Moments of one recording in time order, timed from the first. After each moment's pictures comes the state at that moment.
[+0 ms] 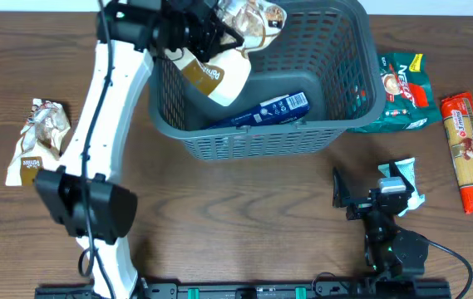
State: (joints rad) left arm -0.25 2.02 2.13 -0.97 0.64 0.33; right arm -0.01 0.01 0.01 -0.06 -0.10 -0.05
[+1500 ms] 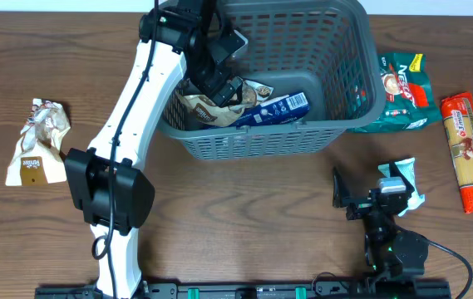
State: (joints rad) left arm -0.35 2.10 2.13 -1.27 0.23 0.43; right arm -0.01 0.01 0.01 -0.06 -0.10 -0.05
